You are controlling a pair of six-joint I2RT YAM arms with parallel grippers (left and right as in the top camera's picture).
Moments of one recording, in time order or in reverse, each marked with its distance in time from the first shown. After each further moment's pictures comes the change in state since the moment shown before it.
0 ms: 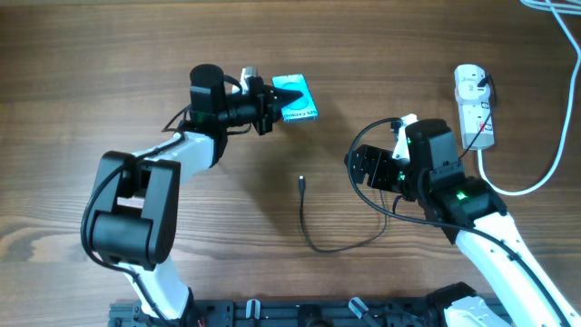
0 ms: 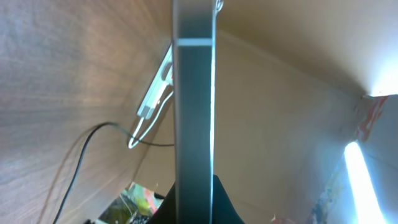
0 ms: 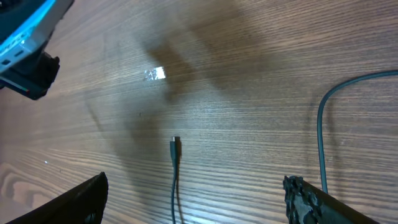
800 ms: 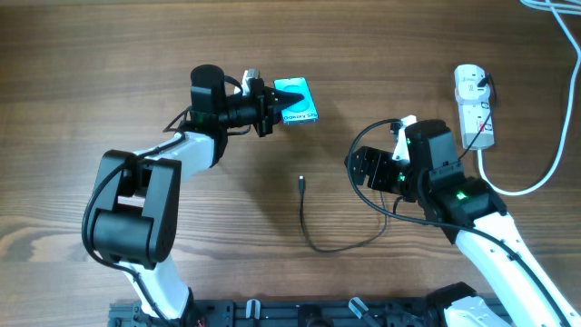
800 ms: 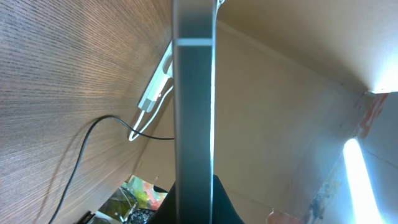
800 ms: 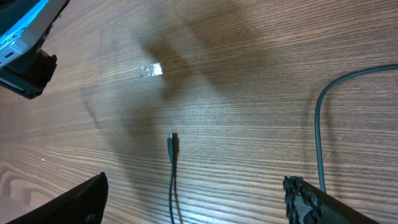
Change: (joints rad) left arm 0.000 0.005 0.000 0.000 0.025 -0.010; right arm 0.000 0.001 0.000 -0.014 0.000 -0.003
